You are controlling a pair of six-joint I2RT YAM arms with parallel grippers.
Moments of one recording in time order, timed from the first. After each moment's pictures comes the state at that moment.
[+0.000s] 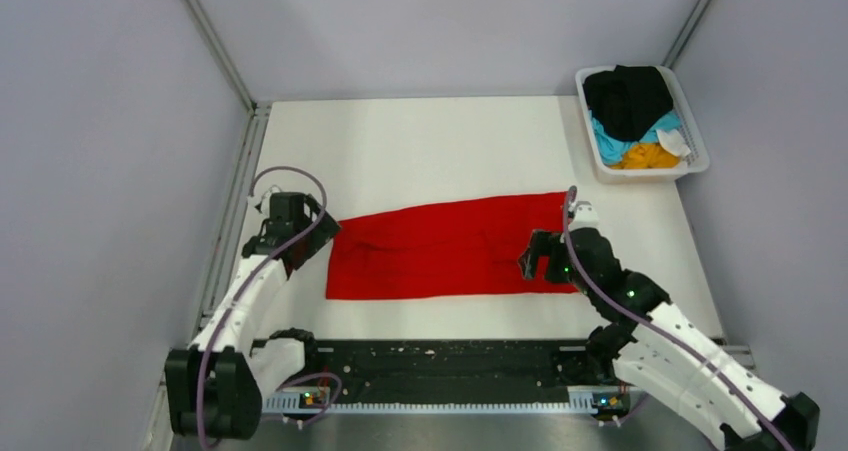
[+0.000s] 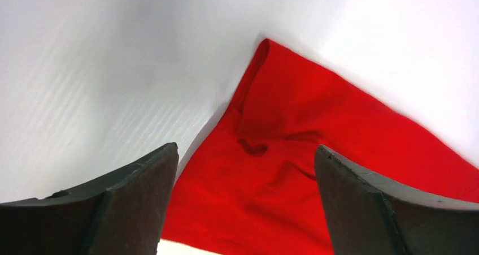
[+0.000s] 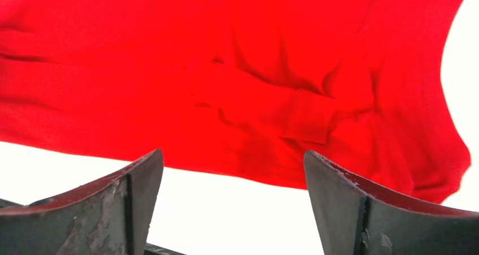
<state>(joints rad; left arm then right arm) -0.05 1.08 0.63 -0.44 -0.08 -0.74 0.62 0.68 0.50 -0.52 0.26 0.52</state>
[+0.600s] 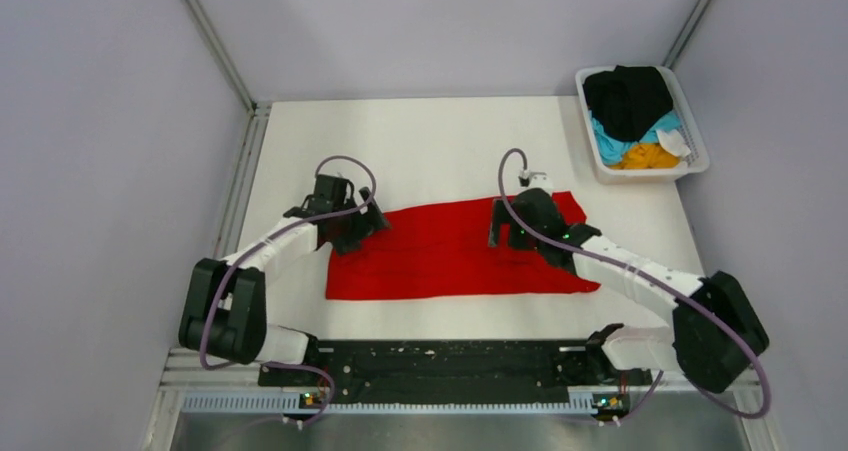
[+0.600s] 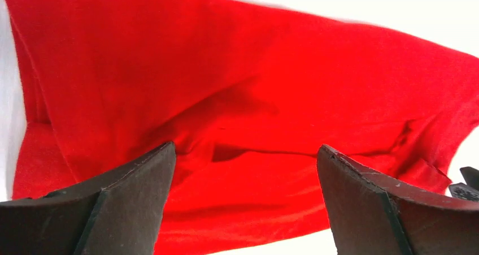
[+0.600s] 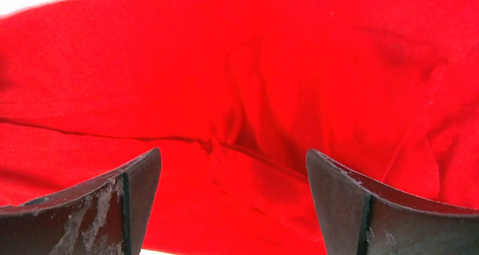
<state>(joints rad) -0.25 1.36 0.76 -0.31 0.16 -0.75 0.63 1.18 0.68 -0.24 0.25 0.56</state>
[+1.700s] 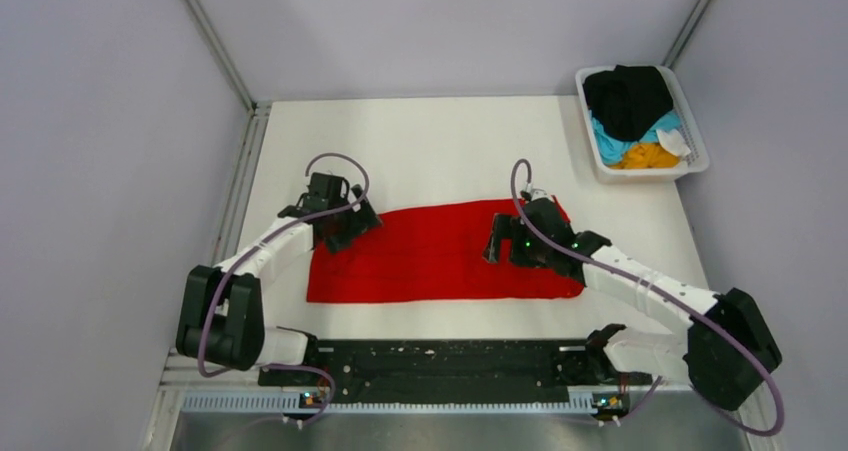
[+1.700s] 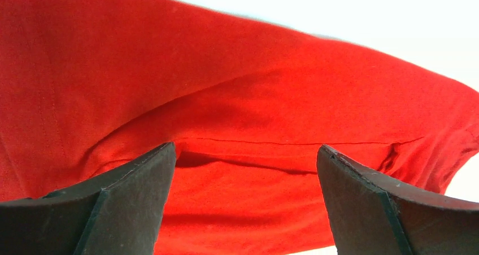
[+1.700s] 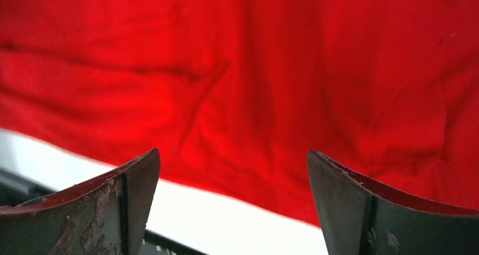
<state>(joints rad) -0.22 1.37 0.78 -0.38 0.08 -0.75 0.67 1.11 0.64 -0.38 0.04 0.64</state>
